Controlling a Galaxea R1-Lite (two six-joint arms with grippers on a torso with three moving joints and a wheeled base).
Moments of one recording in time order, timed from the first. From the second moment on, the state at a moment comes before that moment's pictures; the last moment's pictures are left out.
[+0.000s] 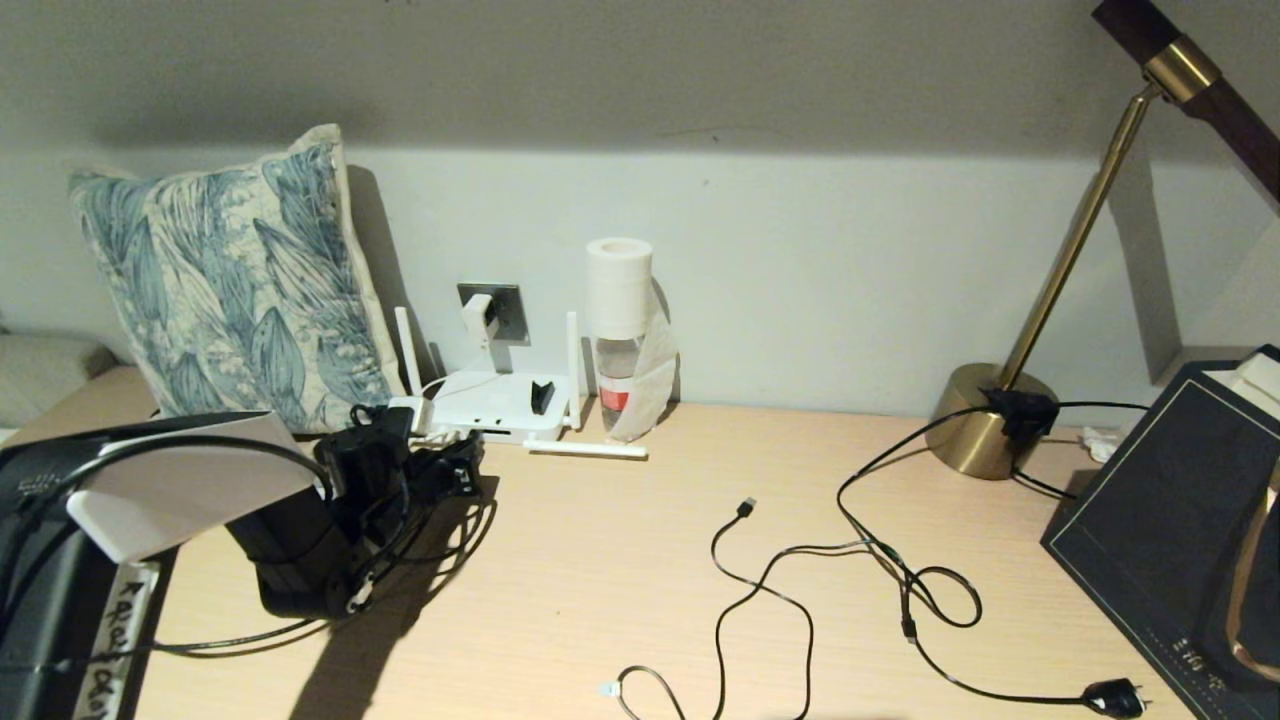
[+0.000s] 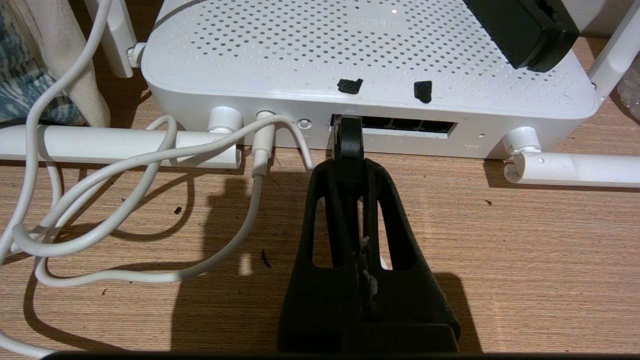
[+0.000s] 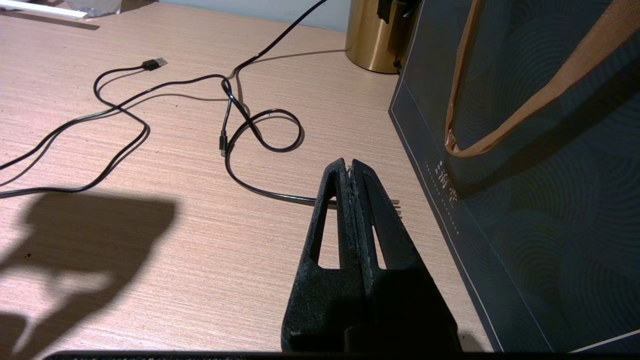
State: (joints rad) left arm -0.10 2.42 -0.93 -1.34 -0.07 -0.01; right arm -0.01 0.00 -0.03 0.06 0.03 -0.08
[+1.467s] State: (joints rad) left arm -0.10 2.46 -1.00 -1.33 -0.07 -0.01; right arm -0.01 0.00 -0.03 0.06 0.03 -0.08
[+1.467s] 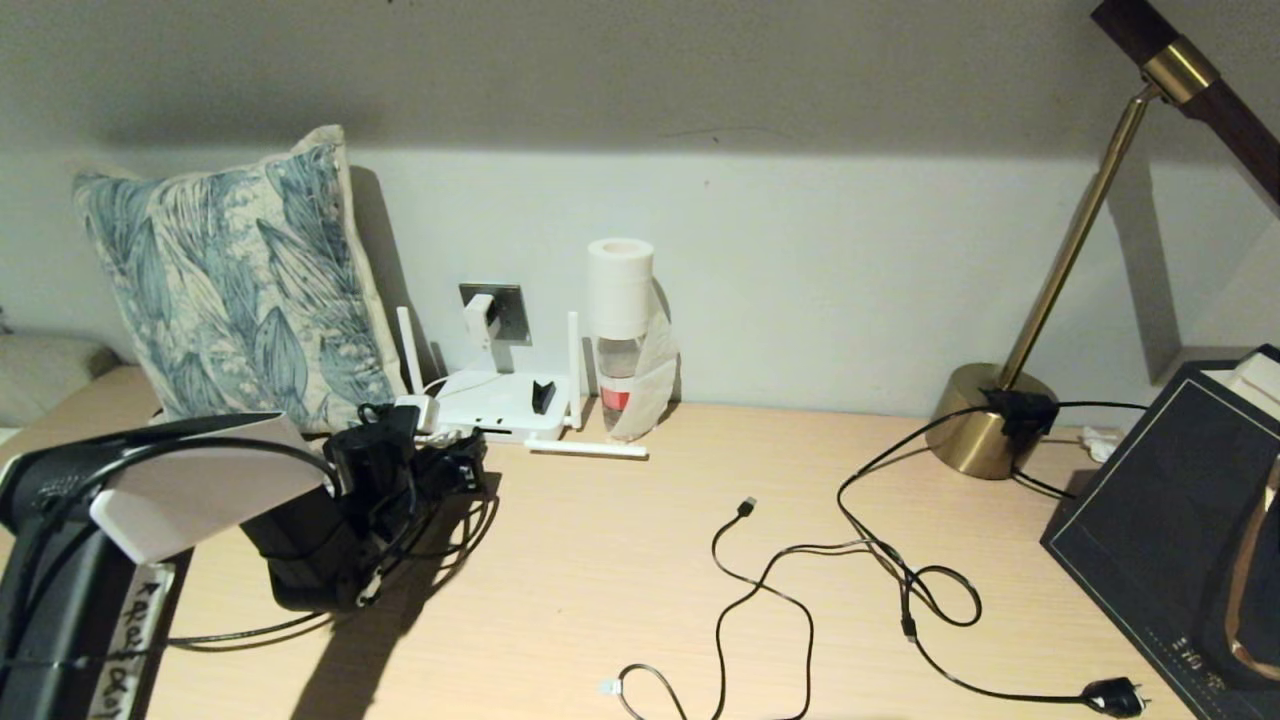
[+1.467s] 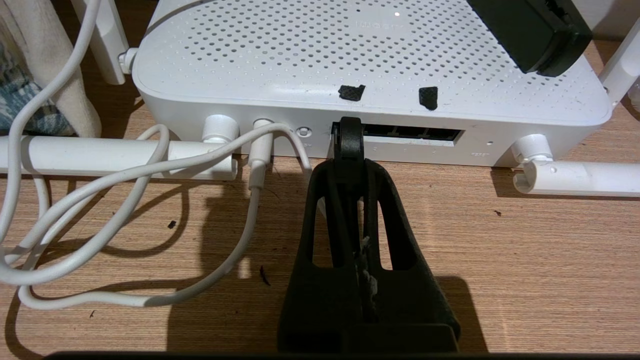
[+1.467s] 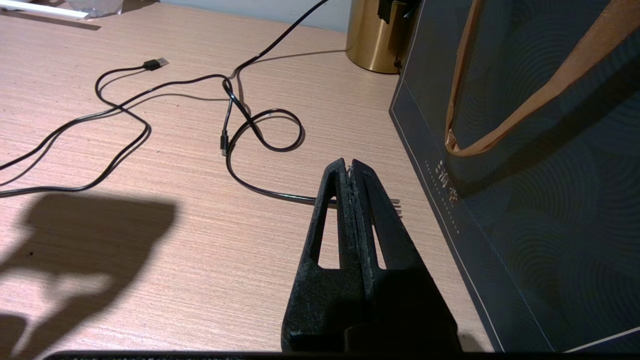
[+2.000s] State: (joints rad) left arm -0.10 2.48 -1.02 -1.34 -0.07 -0.01; right arm -0.01 0.00 -0.03 0.06 0.03 -0.08
